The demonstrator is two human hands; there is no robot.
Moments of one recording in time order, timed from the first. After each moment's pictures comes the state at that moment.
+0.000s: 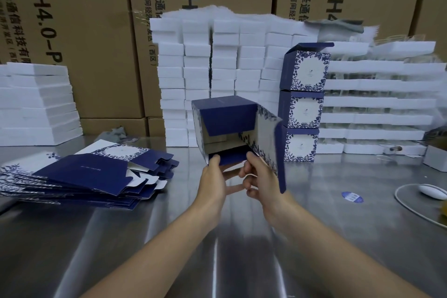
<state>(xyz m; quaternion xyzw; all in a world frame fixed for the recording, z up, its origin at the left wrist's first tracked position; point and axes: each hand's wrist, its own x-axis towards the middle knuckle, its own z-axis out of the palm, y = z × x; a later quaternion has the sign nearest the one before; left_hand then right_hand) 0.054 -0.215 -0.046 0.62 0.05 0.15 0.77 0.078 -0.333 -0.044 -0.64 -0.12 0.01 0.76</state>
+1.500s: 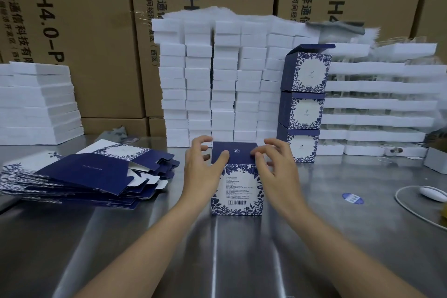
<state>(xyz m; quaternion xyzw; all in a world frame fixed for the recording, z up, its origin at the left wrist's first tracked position) 0.068 -0.183 -0.042 0.73 0.00 0.33 0.60 0.100 -0.358 -0.052 -0.76 -0.24 -0.33 0.51</state>
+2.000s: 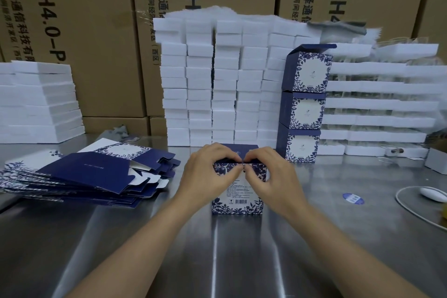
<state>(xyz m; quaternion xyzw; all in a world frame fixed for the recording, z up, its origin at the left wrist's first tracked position) 0.056 -0.172 -0.037 0.83 -0.19 0.38 0.37 0.095 -0.363 -0.052 -0.77 -0.36 -0.36 0.38</state>
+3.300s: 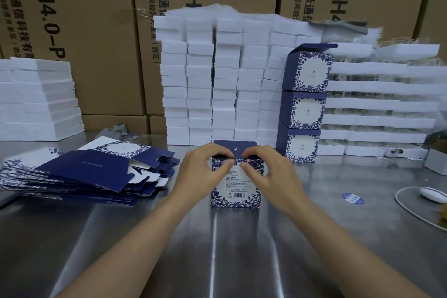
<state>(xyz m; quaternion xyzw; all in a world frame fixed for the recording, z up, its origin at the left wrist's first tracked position) 0.071 -0.156 -0.046 0.81 -0.18 0.38 0.40 0.108 -0.365 -0.051 -0.79 -0.34 -0.33 0.38</state>
